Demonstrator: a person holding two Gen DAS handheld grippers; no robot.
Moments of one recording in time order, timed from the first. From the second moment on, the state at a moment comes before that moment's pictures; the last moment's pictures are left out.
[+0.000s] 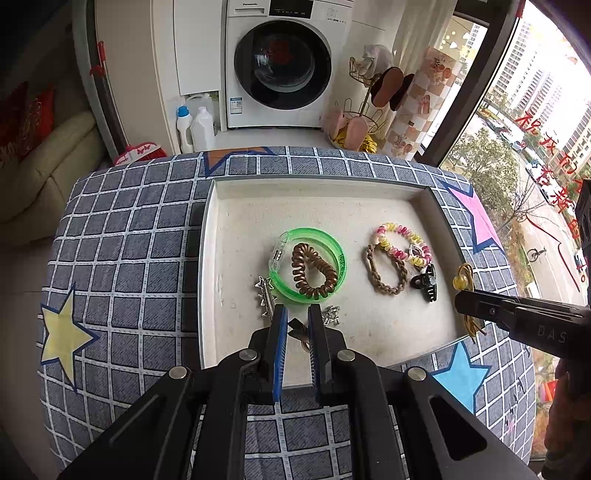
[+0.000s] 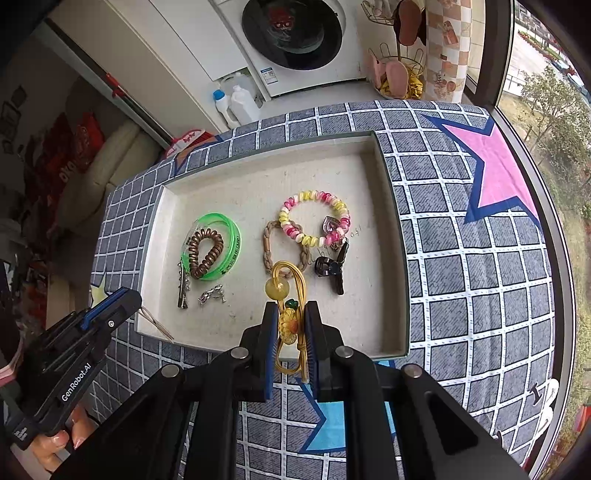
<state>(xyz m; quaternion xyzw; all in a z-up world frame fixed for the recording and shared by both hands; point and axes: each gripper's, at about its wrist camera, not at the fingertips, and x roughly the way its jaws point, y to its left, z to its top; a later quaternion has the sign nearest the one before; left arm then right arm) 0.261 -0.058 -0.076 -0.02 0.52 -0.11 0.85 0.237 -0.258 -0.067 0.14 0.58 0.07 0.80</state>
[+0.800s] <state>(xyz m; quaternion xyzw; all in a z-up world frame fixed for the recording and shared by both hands) 0.291 -0.060 -0.139 0.03 0.56 -0.07 0.83 0.265 -0.241 -0.131 0.11 0.62 0.06 0.77</state>
